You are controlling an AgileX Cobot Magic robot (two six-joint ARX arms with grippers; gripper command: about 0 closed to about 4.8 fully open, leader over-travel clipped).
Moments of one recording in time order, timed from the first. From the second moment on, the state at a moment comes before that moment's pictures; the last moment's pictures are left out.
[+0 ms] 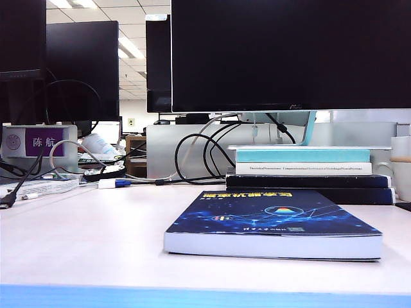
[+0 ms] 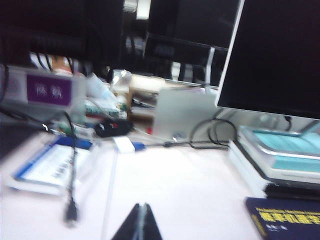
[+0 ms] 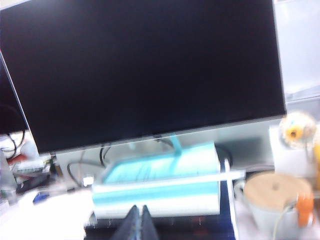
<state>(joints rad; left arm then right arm) 0.11 0.01 0.19 -0.07 0.29 -0.18 0.11 0.00 0.21 0.02 0.03 0.23</state>
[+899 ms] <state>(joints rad) 0.11 0.00 0.01 -0.09 0.20 -0.06 0.11 0.00 0.01 -0.04 0.11 0.13</state>
